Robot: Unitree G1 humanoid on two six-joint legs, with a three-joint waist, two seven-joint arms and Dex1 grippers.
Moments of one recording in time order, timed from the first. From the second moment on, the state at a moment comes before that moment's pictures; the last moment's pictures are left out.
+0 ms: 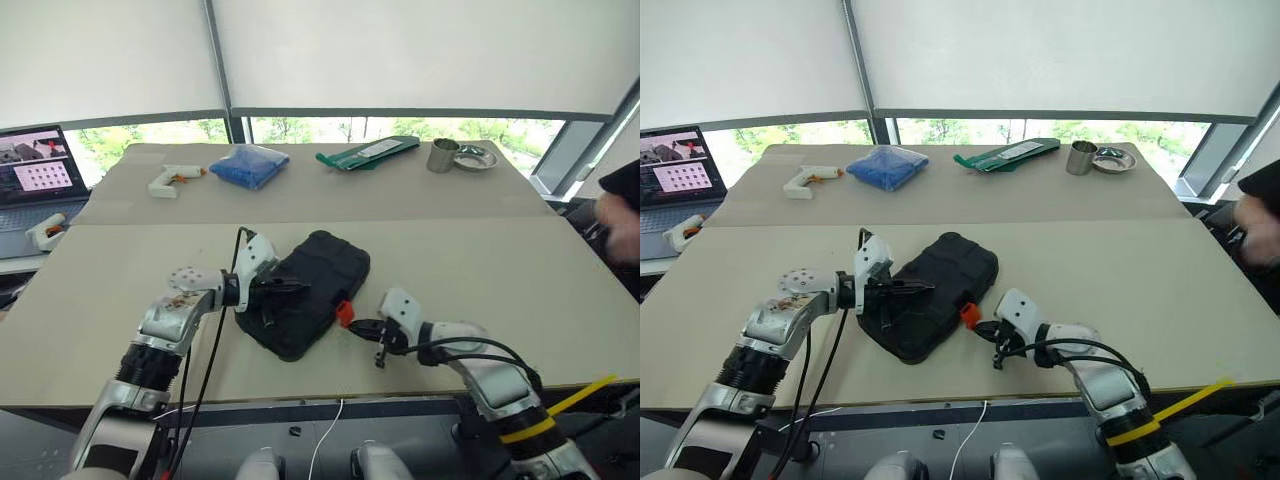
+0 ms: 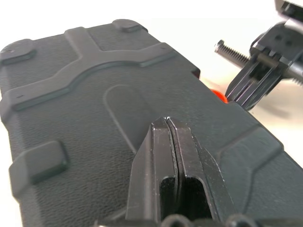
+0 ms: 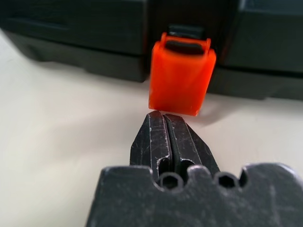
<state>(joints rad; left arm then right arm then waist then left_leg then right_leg) -0.57 0.51 -0.15 0.16 -0.28 0.44 -1.07 -0.32 -0.44 0.28 -0.04 0.12 0.35 0.82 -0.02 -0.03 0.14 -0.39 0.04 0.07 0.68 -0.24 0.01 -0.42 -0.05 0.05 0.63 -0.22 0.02</state>
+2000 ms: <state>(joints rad) -0.35 0.53 0.02 0.01 -0.40 0.33 -1.10 -0.25 -0.56 0.06 -0.25 0.28 0.27 0.94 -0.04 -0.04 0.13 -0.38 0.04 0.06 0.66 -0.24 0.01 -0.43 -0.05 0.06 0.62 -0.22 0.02</state>
